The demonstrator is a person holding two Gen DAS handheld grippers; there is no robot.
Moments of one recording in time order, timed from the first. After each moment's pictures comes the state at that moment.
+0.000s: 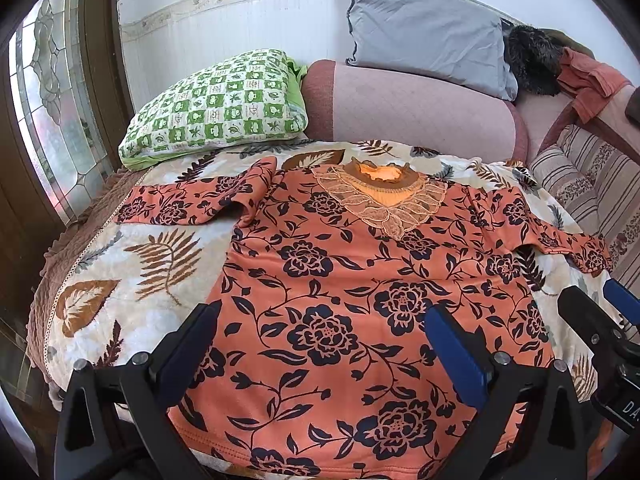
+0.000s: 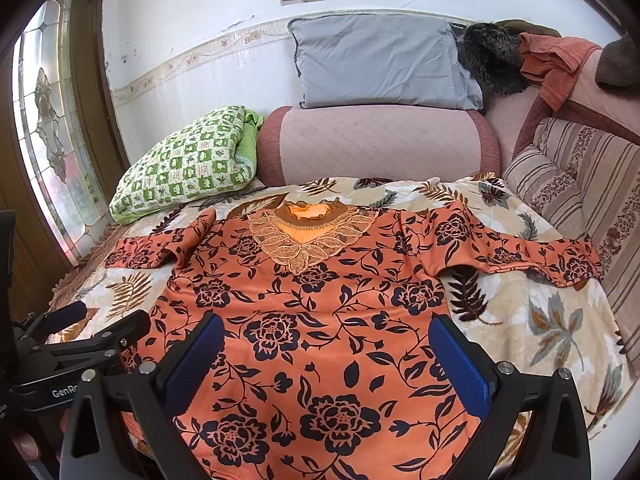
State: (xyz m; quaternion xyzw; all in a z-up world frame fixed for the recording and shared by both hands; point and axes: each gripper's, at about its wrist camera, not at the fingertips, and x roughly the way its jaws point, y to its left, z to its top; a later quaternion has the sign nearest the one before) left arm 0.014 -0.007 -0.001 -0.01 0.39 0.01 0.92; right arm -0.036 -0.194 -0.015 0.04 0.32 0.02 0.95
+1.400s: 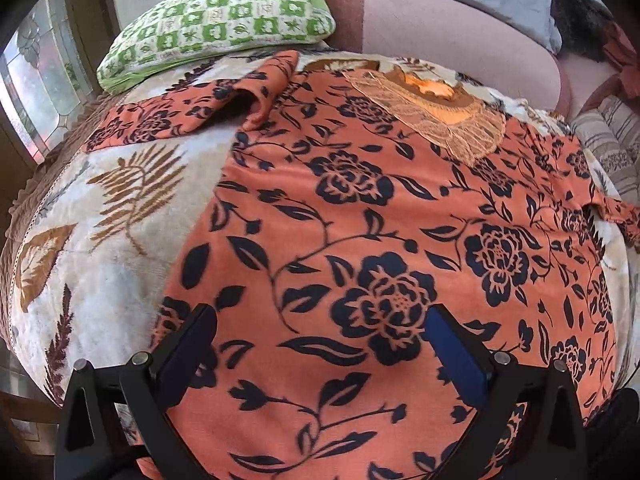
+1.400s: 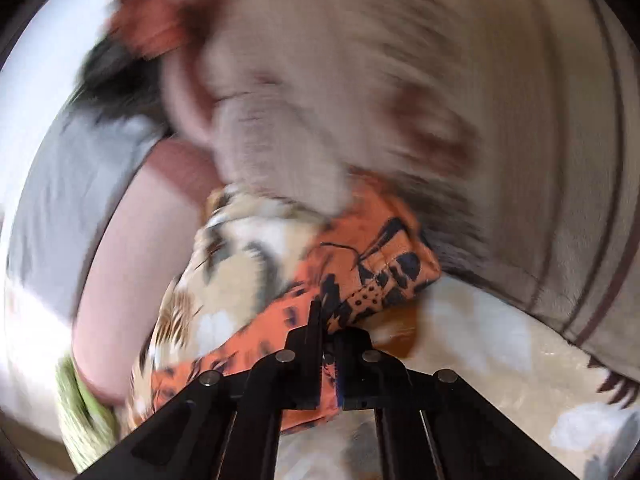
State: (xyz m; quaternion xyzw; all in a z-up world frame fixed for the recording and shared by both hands) left arm 0.079 0.043 -0.109 -0.03 0.50 0.02 0.87; right arm 0.097 -0.615 -0.081 0.37 0.29 -0.25 0.85
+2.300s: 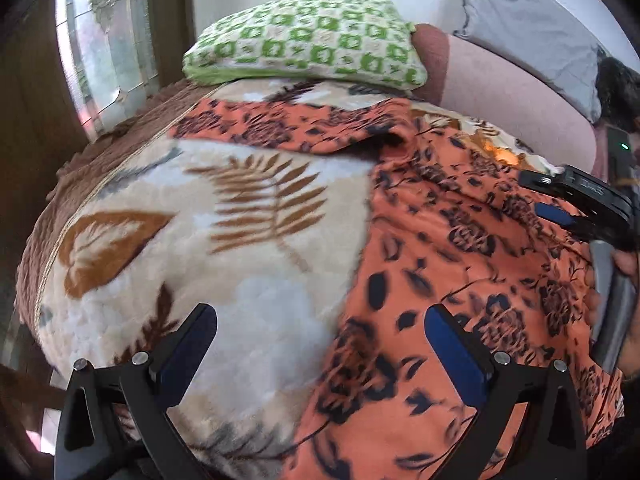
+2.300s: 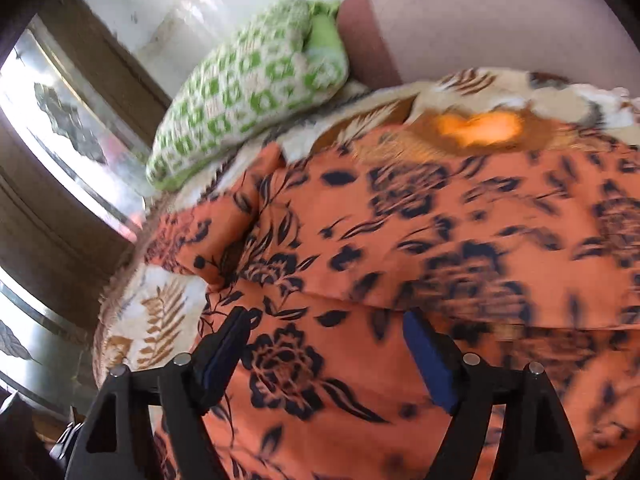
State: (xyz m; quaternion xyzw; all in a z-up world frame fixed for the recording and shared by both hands) left arm 0.058 0.148 -0.089 -0.08 0.44 0.08 0.89; right arm 0.213 -0.129 -0.123 0.15 0.44 0.22 0.86
